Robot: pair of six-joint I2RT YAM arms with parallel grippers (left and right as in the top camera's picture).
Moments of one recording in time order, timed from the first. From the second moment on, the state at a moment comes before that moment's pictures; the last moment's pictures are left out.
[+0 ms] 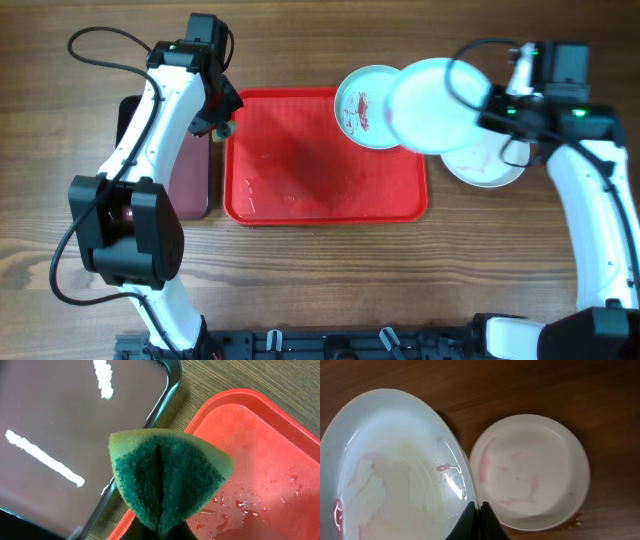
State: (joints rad) left arm -0.14 1.96 1.66 -1.10 -0.14 -0.72; right arm -0.08 1.47 1.32 -0.84 -0.06 0.25
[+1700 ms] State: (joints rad) left arm -0.14 1.96 1.66 -1.11 -0.14 -0.72; right arm 0.17 1.84 1.10 -0.39 -0.17 0.73
